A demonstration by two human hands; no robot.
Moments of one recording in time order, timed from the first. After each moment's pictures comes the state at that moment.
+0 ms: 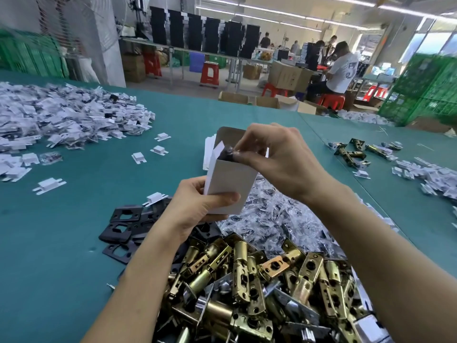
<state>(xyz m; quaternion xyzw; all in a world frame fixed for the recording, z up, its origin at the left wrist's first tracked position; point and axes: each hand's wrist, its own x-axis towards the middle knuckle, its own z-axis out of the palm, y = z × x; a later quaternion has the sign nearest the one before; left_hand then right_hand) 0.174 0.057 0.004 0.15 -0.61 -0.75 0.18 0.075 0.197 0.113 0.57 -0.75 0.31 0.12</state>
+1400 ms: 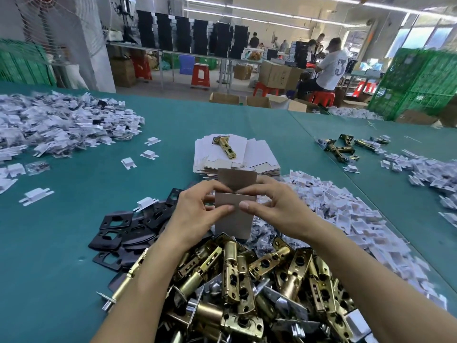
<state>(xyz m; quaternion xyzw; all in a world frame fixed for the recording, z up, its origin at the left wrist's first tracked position) 0.166 0.071 -0.013 0.08 -0.80 -0.54 0.27 0.046 0.237 0.028 0.52 -0.76 0.38 -0.08</state>
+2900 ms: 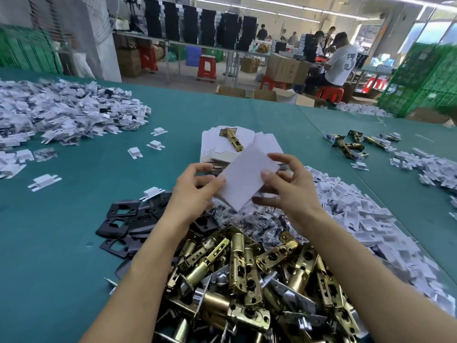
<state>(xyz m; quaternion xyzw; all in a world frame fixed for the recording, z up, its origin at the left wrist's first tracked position) 0.165 0.058 -0.009 0.23 -0.67 -0.67 0.23 0.059 0.225 0.030 0.23 -0.65 0.70 -0.19</state>
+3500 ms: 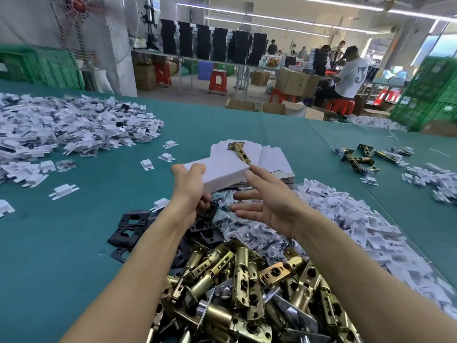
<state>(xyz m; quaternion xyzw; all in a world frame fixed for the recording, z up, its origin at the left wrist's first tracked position) 0.143 0.040 0.024 0.36 -0.55 -0.69 0.29 0.074 0.191 0.055 0.19 -0.64 0.65 -0.38</state>
